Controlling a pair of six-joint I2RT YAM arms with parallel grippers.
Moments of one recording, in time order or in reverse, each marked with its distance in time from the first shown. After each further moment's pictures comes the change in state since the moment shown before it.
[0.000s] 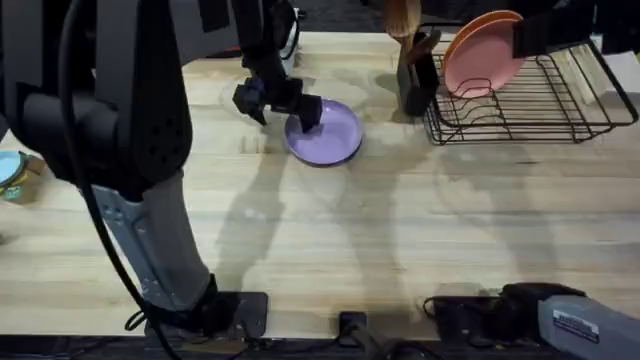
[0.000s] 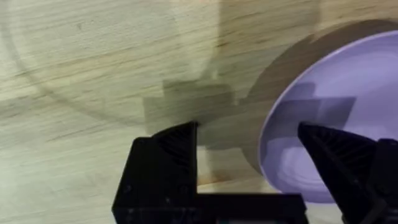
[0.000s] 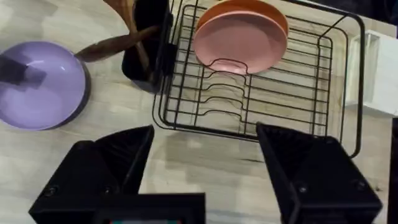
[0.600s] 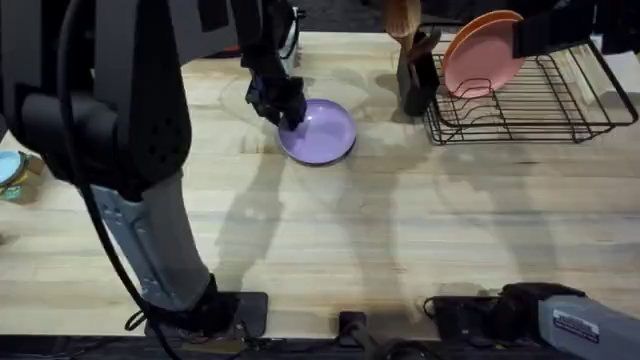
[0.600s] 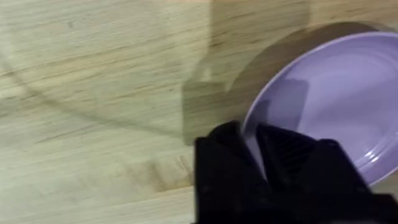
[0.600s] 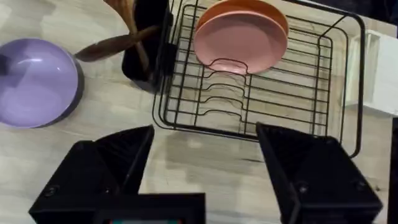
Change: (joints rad) left arm 0.003 0.000 0.001 -0.001 0.036 -0.013; right arm 0.000 0.000 0.000 0.000 0.000 0.000
